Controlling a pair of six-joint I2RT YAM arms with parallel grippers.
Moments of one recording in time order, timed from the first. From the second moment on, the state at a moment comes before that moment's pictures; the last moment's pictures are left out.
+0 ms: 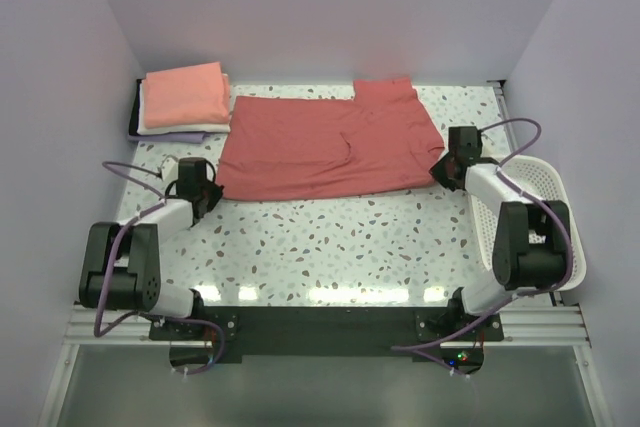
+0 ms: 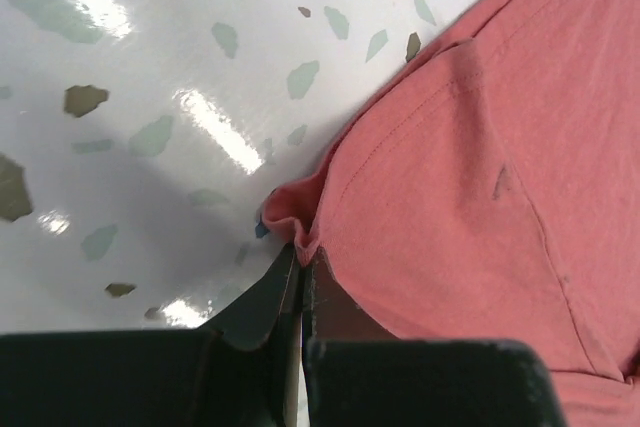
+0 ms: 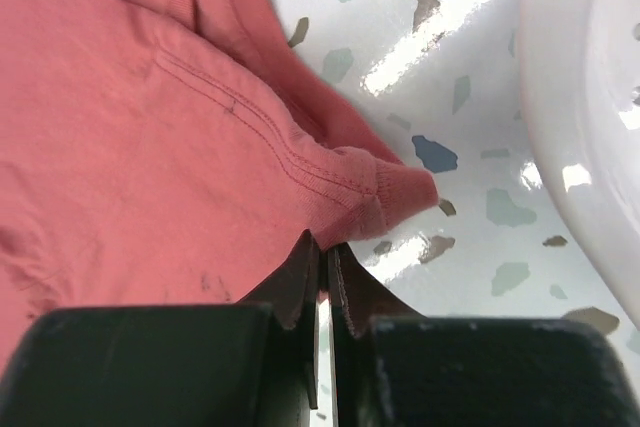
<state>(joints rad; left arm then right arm) -0.03 1.47 0.58 0.06 -0.20 -0.99 0.02 1.61 0.94 -0.27 0.19 0.82</state>
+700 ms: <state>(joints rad) -0.03 0.79 0.33 -0.33 -0.30 -1.00 0.02 0.94 0.62 -0.55 0.07 0.79</state>
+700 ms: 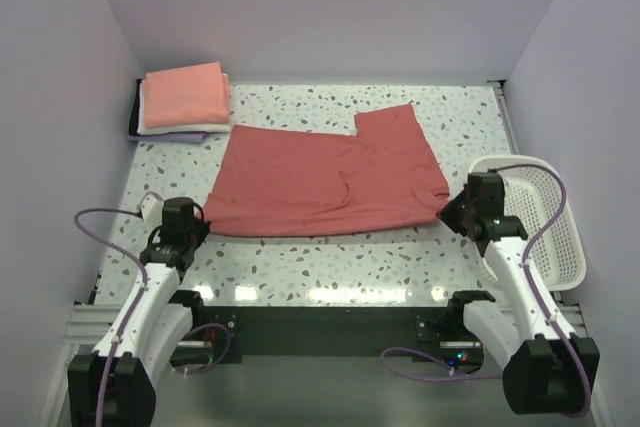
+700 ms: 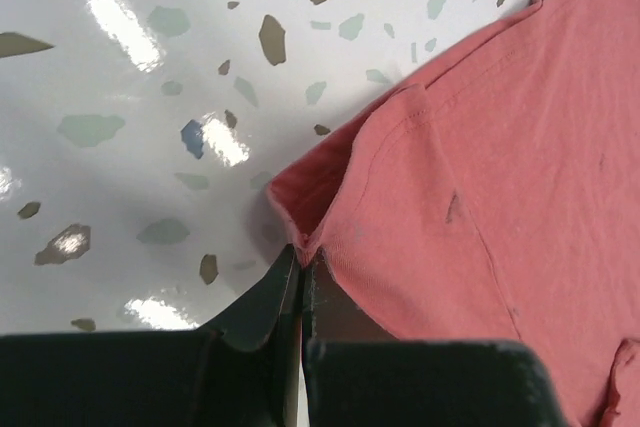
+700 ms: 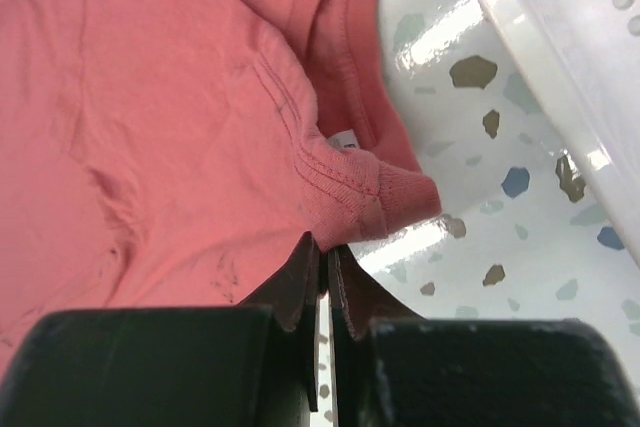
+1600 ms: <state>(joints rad) -0.03 0.60 0.32 -0.51 -0.32 -1.02 0.02 0.70 0.62 -0.83 -0.03 0.74</state>
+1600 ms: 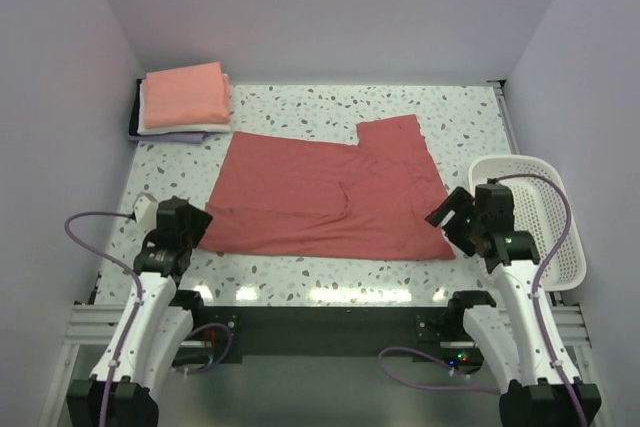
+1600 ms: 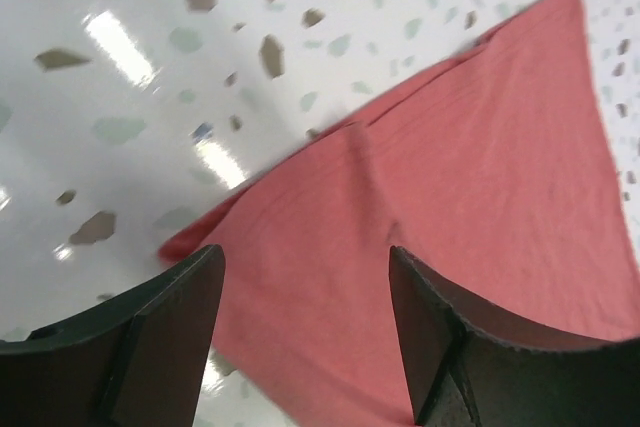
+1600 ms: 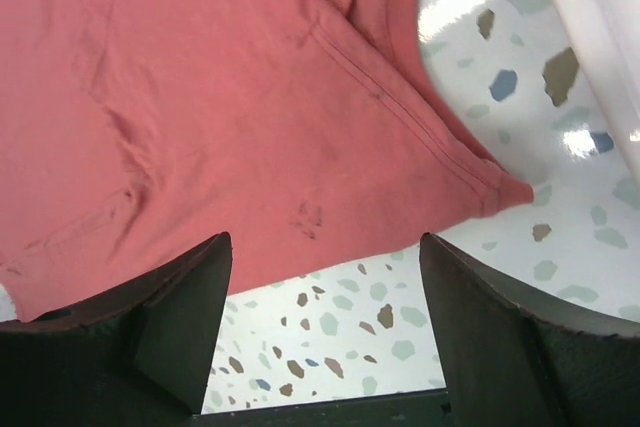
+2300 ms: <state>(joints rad) -0.18 1.76 1.23 -0.20 -0.37 -0.67 0.09 1.46 1.14 -0.38 -0.06 0.62</state>
